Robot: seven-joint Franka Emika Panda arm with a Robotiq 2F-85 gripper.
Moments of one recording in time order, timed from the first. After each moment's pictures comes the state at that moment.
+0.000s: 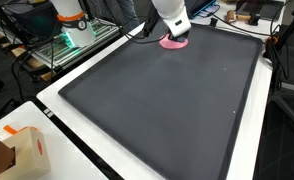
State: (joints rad) arm 0.06 0.32 0.08 -2.18 0.96 2.24 -0.71
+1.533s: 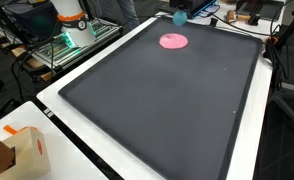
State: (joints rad) arm 0.18 0.05 0.20 -2.18 0.37 2.28 -0.16
